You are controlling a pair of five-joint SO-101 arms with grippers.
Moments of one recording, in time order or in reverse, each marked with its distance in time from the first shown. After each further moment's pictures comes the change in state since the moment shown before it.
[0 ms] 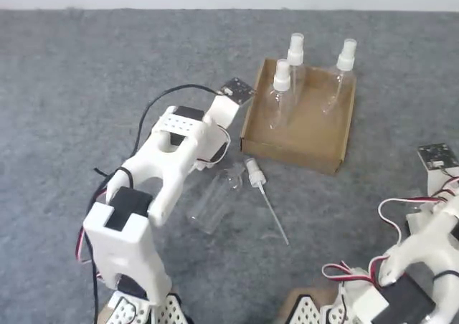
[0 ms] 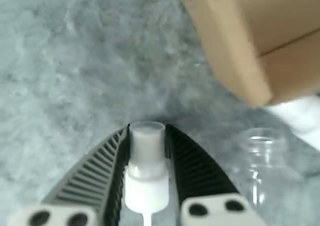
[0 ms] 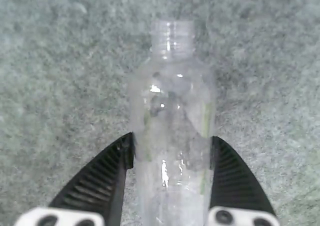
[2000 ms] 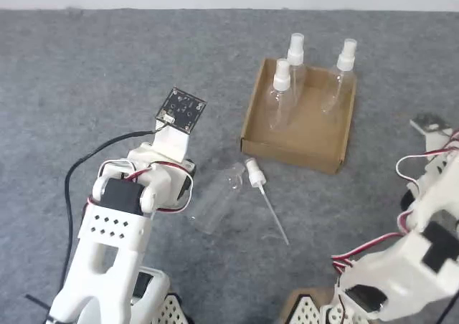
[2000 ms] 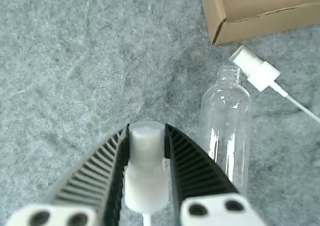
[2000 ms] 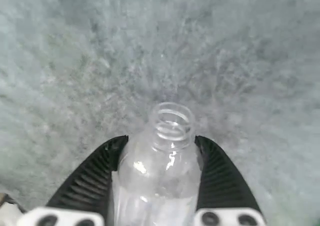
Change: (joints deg) left arm -3.3 -66.5 35.1 9.1 9.1; right arm -10.1 22.7 -33.7 20.0 -1.5
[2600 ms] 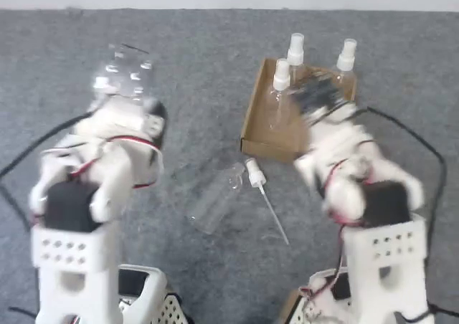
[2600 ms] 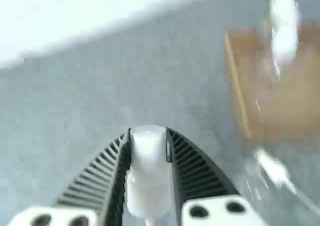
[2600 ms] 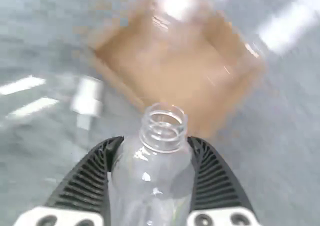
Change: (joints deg) left arm -6.9 -0.2 -32.5 8.7 1.5; right arm -54.0 -53.9 12.5 3.4 -31.1
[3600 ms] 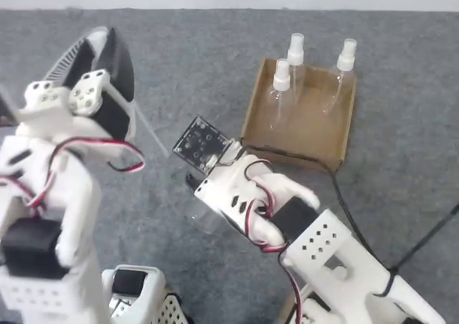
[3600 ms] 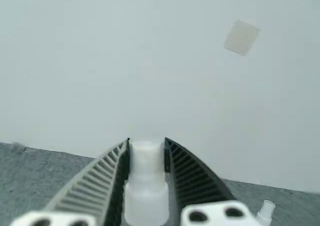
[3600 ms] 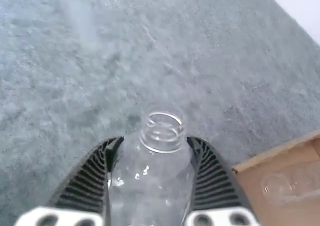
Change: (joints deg) left arm -1.4 -1.5 -13.0 -14.1 28.0; right arm -31.7 4.9 21.9 -39.9 -9.5
